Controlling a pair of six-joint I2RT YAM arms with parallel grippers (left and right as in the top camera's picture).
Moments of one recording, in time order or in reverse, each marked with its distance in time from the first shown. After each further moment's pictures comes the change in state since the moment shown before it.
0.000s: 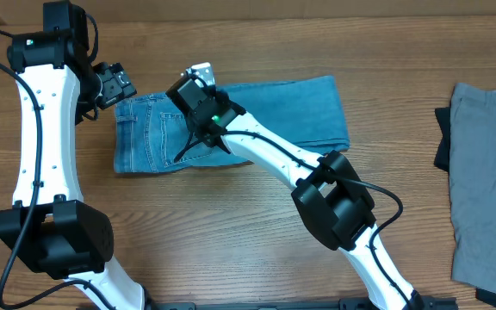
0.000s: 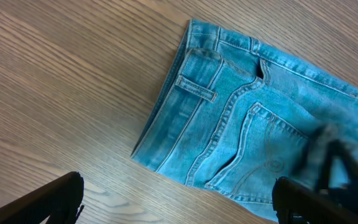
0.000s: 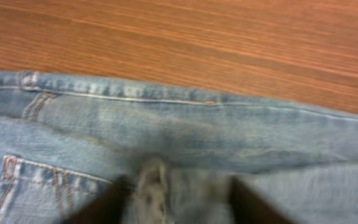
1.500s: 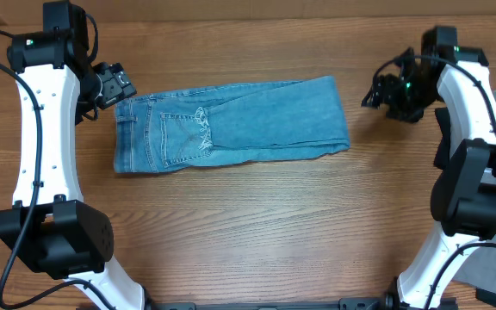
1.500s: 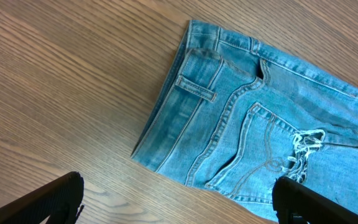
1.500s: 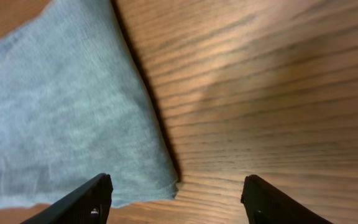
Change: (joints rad) left arm 0.000 0.000 0.000 0.000 0.000 0.000; right arm -0.963 -0.277 -0.245 -0.544 -0.767 -0.338
